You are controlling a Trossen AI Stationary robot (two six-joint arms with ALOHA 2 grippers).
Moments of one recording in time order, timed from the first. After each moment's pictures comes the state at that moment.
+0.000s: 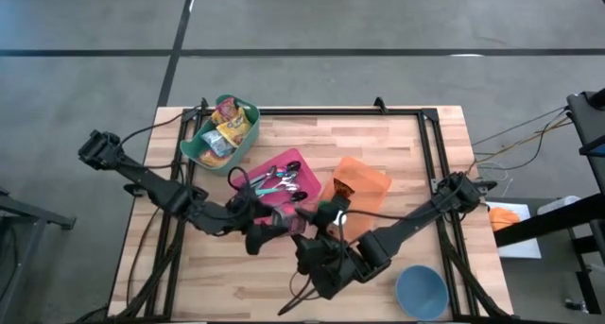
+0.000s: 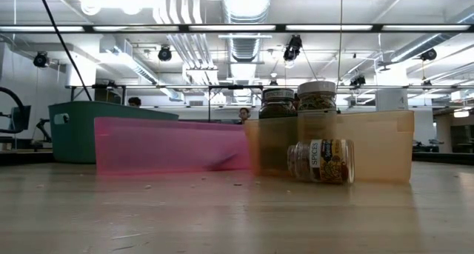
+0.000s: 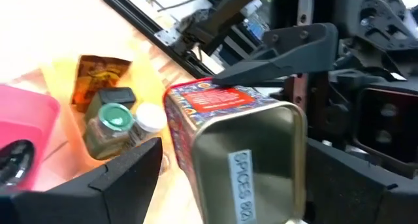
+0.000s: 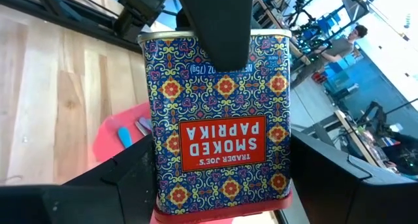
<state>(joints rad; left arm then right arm) -0.51 1.27 0.99 -0.10 -0.53 -0.89 0.55 2.01 1.84 -0.58 1.12 0.00</state>
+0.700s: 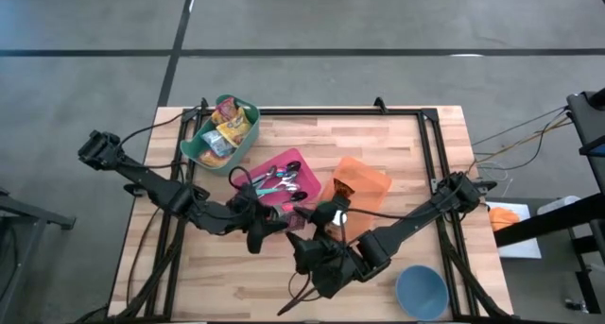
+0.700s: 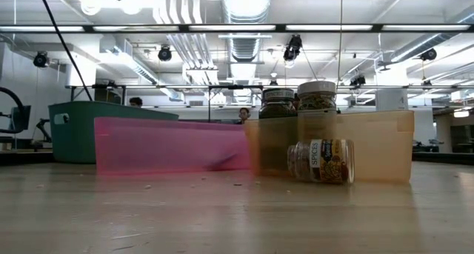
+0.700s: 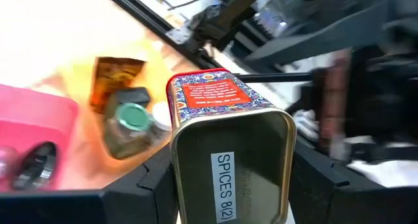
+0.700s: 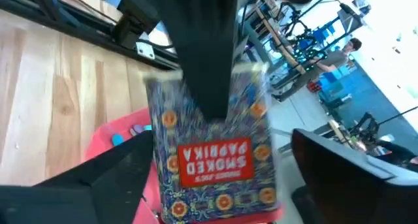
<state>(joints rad) -0.50 1.27 0.99 -0.14 -0.53 -0.86 0.55 2.01 1.84 -0.52 1.12 -0.10</state>
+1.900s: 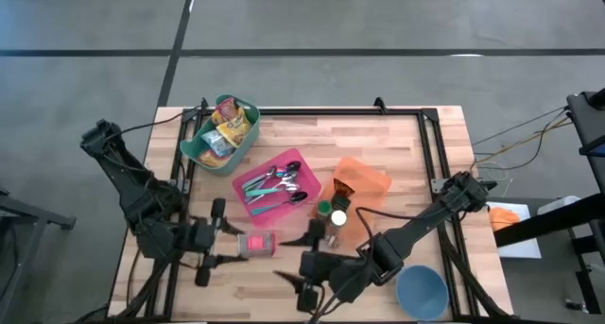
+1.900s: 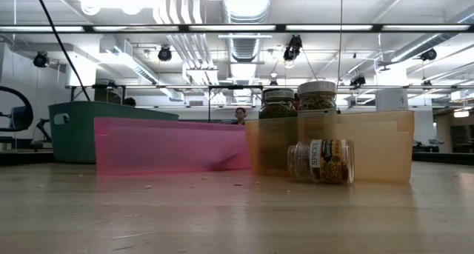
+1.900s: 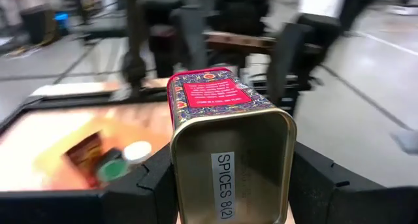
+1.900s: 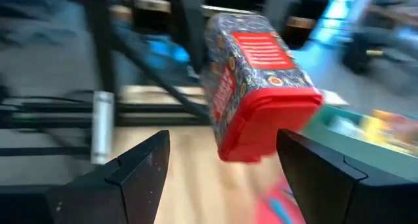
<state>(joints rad) -0.85 1.13 1.01 -0.19 -0.69 -0.22 0.59 1.97 1.86 -0.24 0.72 0.17</state>
